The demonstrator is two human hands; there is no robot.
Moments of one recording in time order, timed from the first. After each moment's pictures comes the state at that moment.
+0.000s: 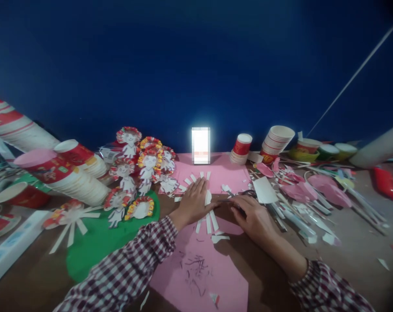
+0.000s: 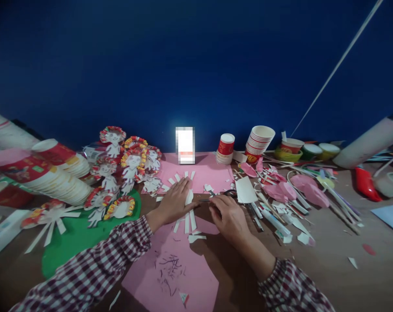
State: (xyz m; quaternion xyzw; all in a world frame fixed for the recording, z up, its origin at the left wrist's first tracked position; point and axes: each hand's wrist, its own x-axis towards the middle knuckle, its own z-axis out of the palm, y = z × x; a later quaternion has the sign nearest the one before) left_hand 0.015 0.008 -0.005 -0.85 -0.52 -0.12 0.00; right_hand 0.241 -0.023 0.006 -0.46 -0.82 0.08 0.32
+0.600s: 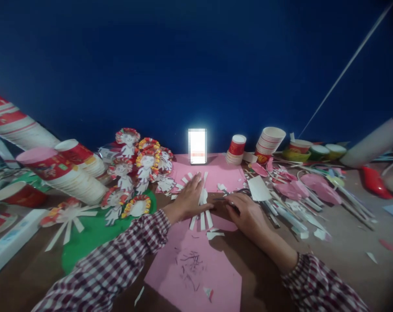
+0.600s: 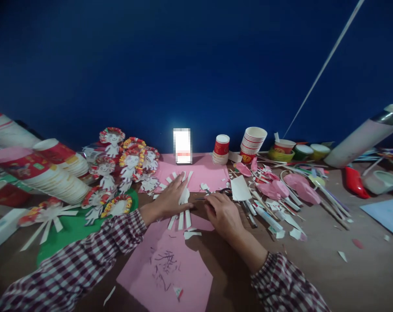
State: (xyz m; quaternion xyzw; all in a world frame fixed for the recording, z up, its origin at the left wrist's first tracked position) left_hand 0.011 0.013 0.012 -0.84 -0.53 -0.06 -0.09; right_hand 0.240 -0.024 0.008 -0.44 -0.83 0.03 0.34
